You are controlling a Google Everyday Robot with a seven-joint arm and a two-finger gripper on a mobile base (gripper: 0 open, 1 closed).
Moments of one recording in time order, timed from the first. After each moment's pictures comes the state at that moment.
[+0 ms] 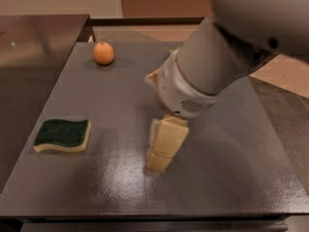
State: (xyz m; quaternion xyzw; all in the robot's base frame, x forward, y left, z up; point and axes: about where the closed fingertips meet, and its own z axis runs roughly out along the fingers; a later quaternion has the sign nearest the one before) arm 0.391 0.003 0.923 -0.69 0.67 0.12 0.23
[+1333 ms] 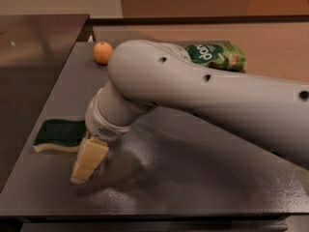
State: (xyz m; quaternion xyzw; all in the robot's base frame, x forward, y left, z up) arm 0.418 0.151 0.836 -0.67 0.67 0.18 0.27
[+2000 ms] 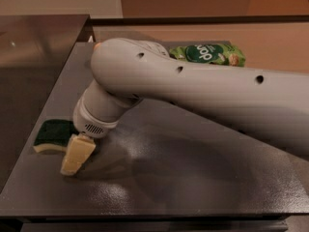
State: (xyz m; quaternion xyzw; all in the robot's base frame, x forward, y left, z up) arm 0.427 0.177 0.824 -0.67 0.67 0.20 0.25
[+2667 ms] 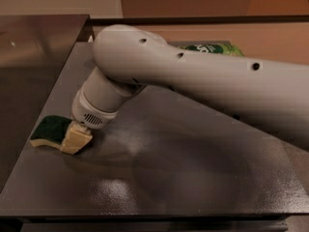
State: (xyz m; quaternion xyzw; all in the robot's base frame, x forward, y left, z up) arm 0.432 0.184 0.834 -0.67 0.67 0.23 0.23
